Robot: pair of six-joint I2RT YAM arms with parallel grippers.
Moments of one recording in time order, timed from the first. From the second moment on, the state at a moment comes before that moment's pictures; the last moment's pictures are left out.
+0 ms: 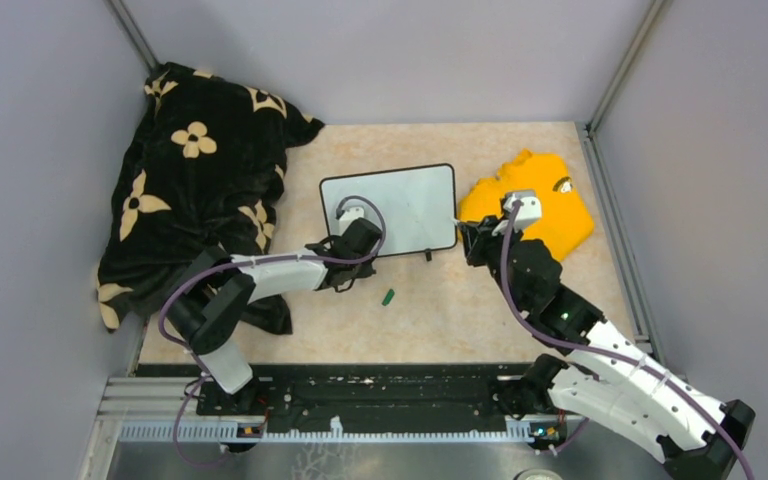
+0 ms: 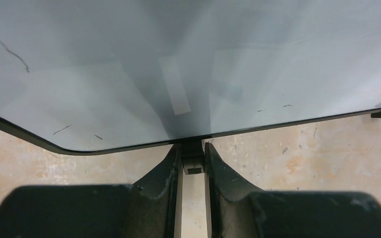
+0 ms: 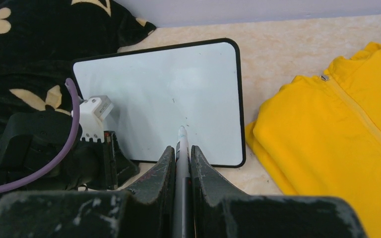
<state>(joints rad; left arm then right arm) -0.79 1.71 0.91 -0.10 -0.38 -0.71 0.78 0.69 0.68 -0.09 0.46 0.30</state>
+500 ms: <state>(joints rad) -0.87 1.67 0.87 -0.12 -0.37 -0.79 0.78 0.68 0.67 -0.12 0.46 0.32</state>
